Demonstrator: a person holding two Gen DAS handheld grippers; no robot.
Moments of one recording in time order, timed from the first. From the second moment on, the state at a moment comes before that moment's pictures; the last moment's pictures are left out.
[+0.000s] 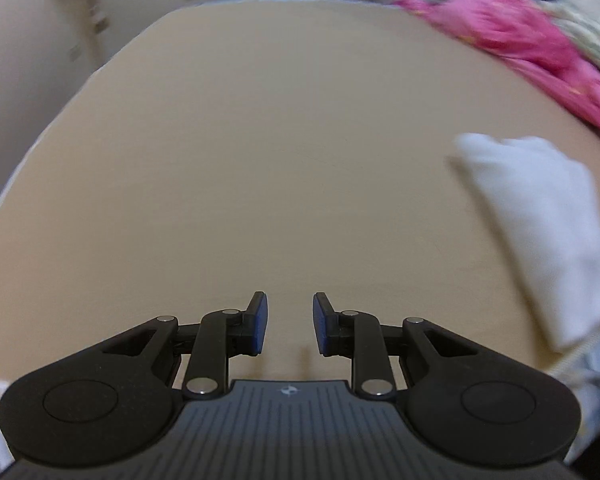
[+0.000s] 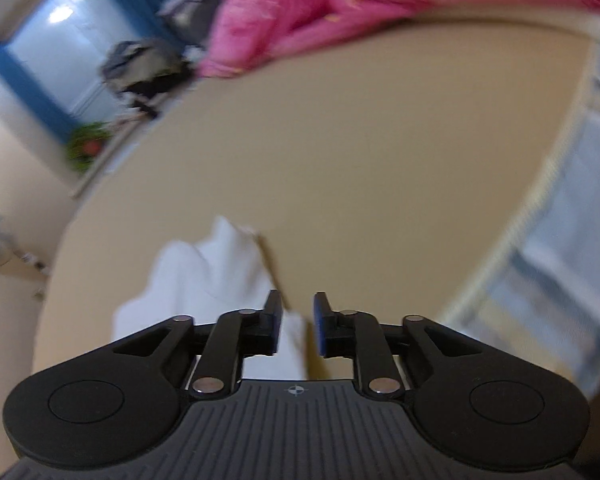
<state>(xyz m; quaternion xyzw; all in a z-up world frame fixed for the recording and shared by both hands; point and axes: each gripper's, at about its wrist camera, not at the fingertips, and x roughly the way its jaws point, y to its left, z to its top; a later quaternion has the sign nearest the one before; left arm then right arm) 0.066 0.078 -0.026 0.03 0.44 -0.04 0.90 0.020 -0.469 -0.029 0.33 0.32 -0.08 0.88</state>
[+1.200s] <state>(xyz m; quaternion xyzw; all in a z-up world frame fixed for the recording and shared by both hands) 0.210 -0.108 -0.105 -0.18 0.51 -0.16 0.83 0.171 -0.444 -0.106 0.31 0.44 0.04 0.84</state>
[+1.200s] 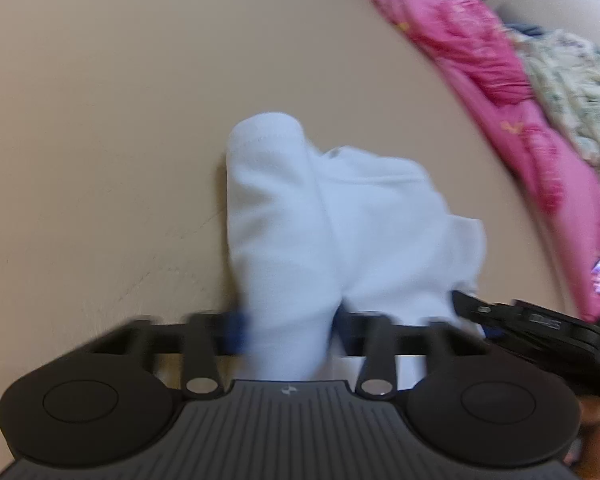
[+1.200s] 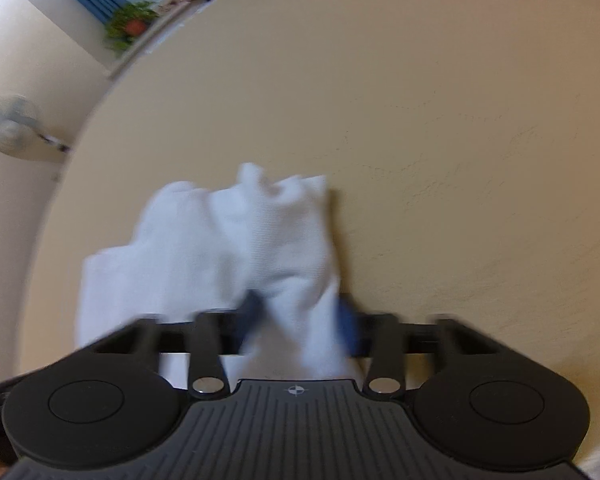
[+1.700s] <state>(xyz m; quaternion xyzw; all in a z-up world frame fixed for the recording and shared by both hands) 0.146 0.073 0.038 -0.06 0.39 -0.08 0.92 0.179 -0.353 -0.064 0.29 0.36 0.12 0.88</state>
